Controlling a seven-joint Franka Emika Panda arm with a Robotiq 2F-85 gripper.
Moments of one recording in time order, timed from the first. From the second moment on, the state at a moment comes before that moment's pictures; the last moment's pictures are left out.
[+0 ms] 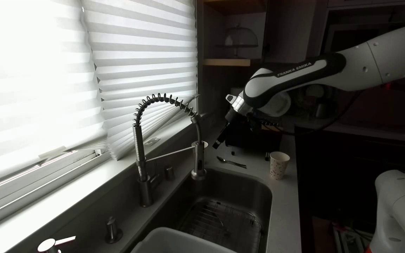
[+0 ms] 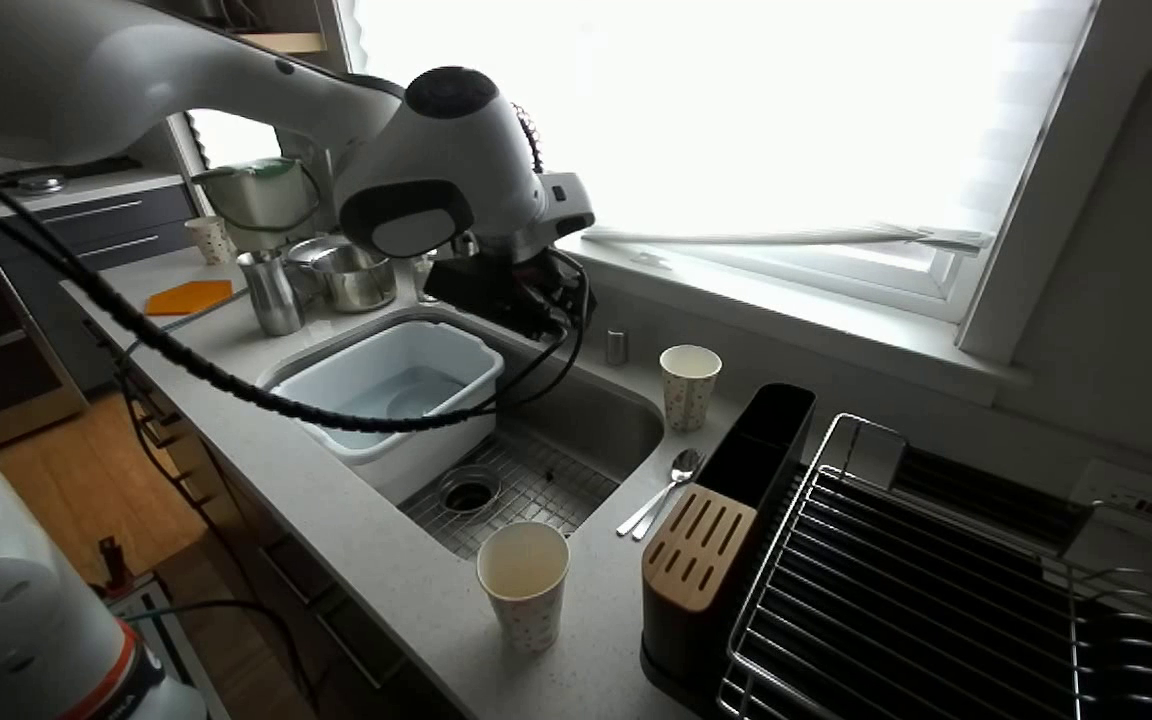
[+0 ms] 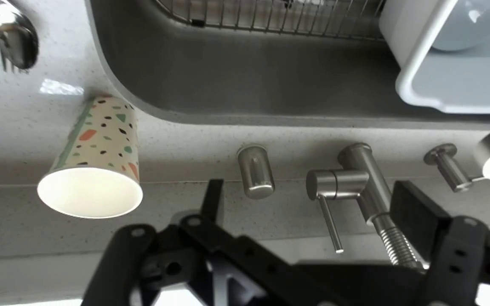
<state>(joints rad) 0.12 -0.23 -0.38 -2.28 0.45 2.48 -0.74</state>
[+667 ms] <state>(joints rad) -0.01 0.13 -0.21 -1.92 0.64 2.40 -0.84</state>
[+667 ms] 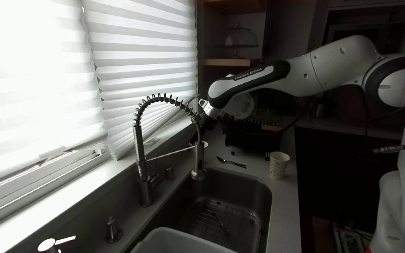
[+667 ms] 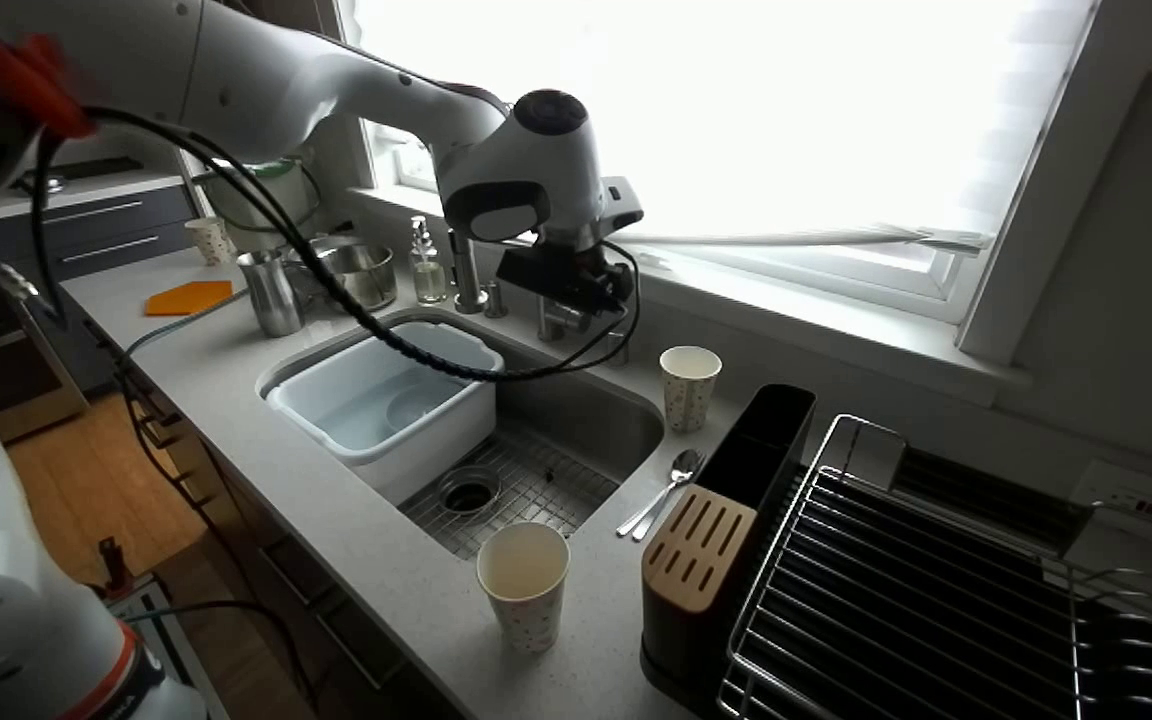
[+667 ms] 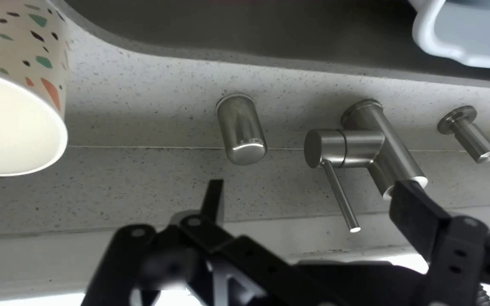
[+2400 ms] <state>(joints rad) -0.20 0.41 0.02 -1.62 0.91 2.26 -1.24</state>
